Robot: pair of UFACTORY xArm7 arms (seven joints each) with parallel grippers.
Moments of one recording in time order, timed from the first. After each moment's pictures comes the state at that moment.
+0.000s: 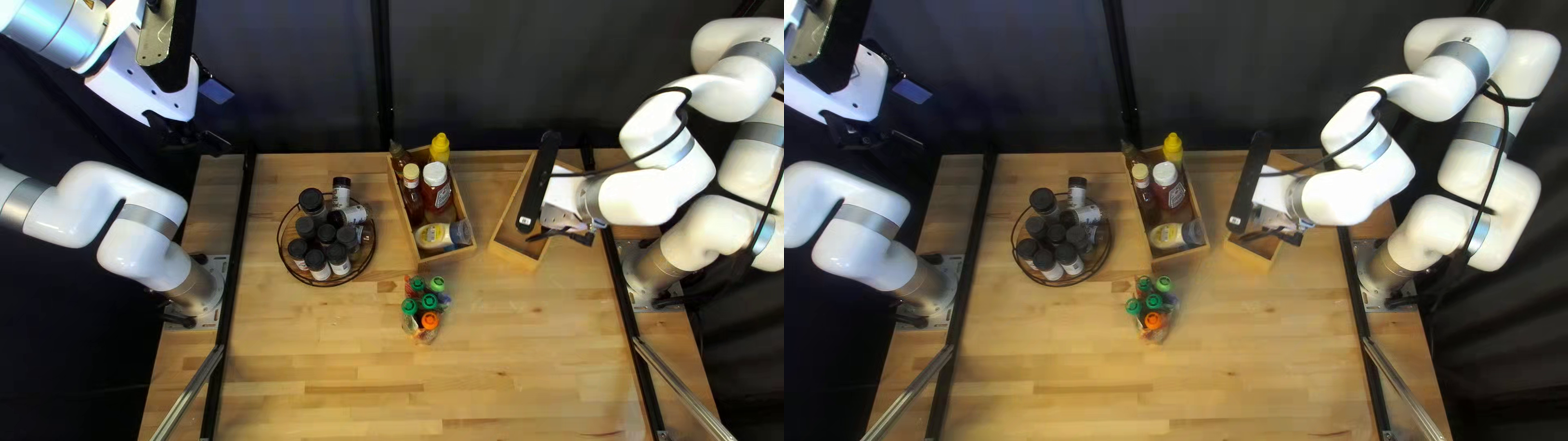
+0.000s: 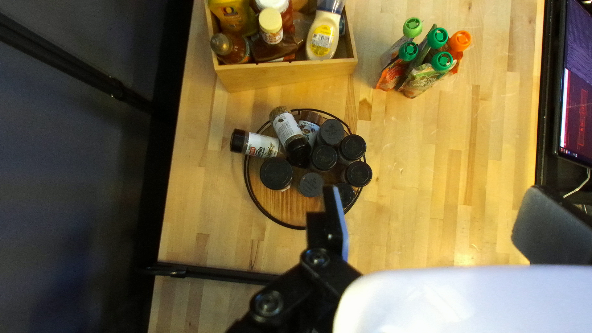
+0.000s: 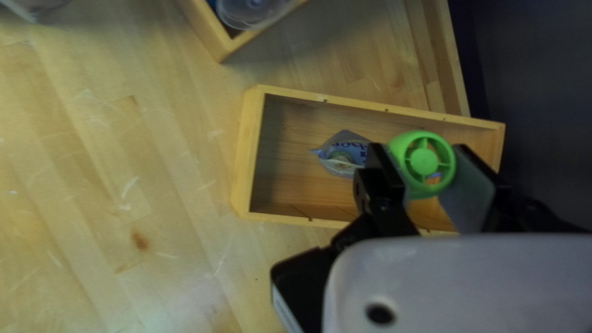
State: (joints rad) left arm -0.28 -1.00 0.17 1.12 0.26 1.57 -0.17; right arm 1.01 -1.11 -0.72 0.43 -1.15 1.60 1.09
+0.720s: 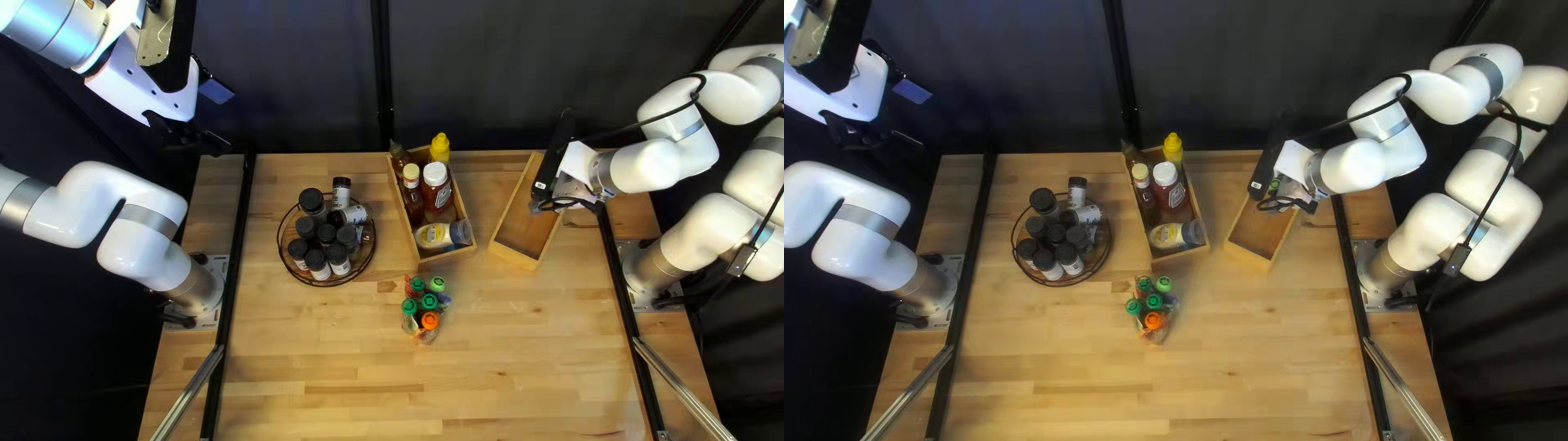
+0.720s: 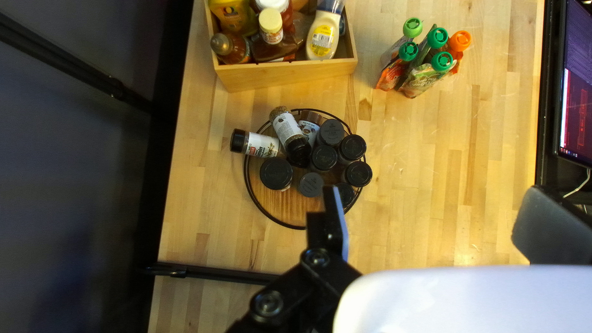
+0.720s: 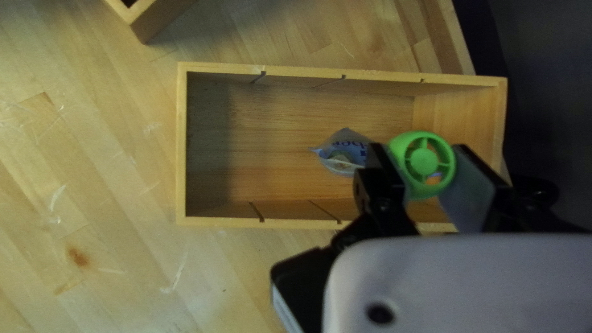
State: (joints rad) left arm -0.28 -1.00 0.17 1.12 0.26 1.57 -0.17; right arm 0.79 -1.36 -0.80 0.29 -1.26 1.59 1.01
